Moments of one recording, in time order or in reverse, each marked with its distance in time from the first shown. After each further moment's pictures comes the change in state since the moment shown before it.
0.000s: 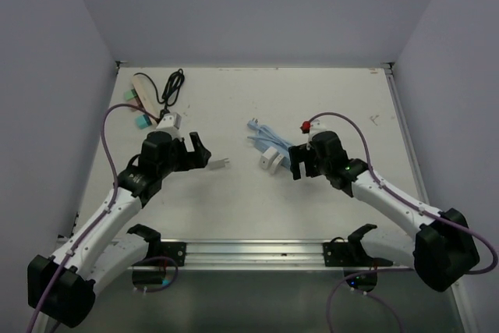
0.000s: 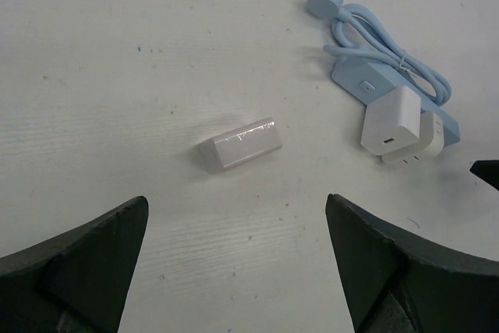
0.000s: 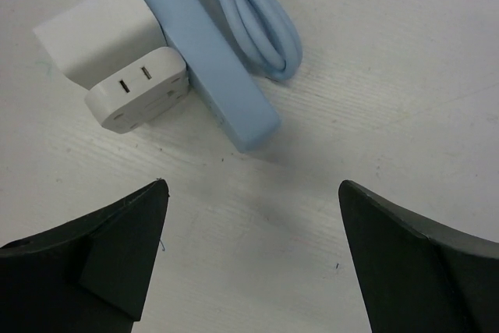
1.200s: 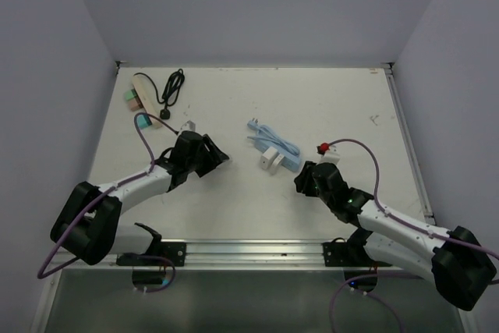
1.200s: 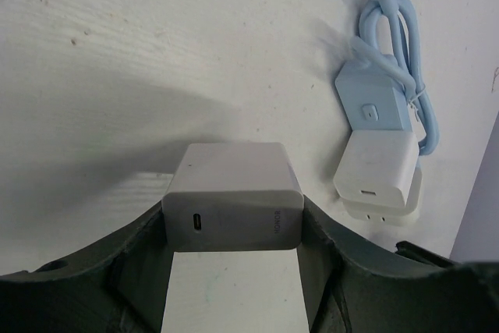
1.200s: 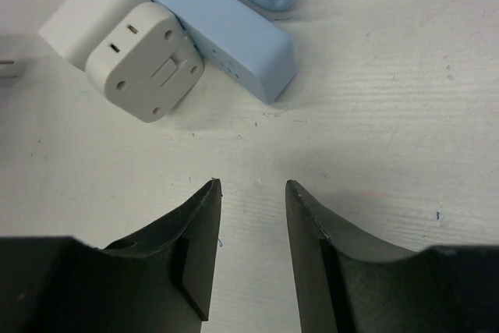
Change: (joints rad) left arm -0.127 0.413 -0.048 0.303 -0.002 -0.516; right arm 0.182 -0.153 -0.334 0.259 0.205 0.520
